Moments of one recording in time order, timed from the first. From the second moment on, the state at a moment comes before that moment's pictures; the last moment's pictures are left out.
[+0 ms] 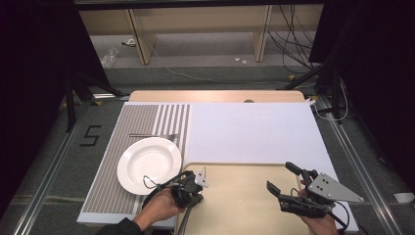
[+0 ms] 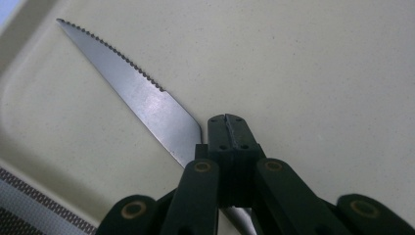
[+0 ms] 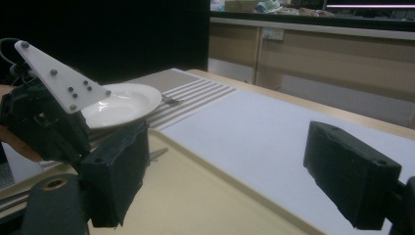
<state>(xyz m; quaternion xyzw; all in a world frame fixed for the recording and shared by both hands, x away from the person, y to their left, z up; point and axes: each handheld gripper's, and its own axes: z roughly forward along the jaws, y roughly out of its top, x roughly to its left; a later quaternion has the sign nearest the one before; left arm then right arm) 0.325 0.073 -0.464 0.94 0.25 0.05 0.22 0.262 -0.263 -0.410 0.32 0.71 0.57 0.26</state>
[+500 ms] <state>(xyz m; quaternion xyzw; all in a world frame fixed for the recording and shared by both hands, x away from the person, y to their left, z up) 0.326 0.084 -0.464 0.94 0.26 0.05 0.21 0.261 -0.263 -0.409 0.32 0.71 0.57 0.26</state>
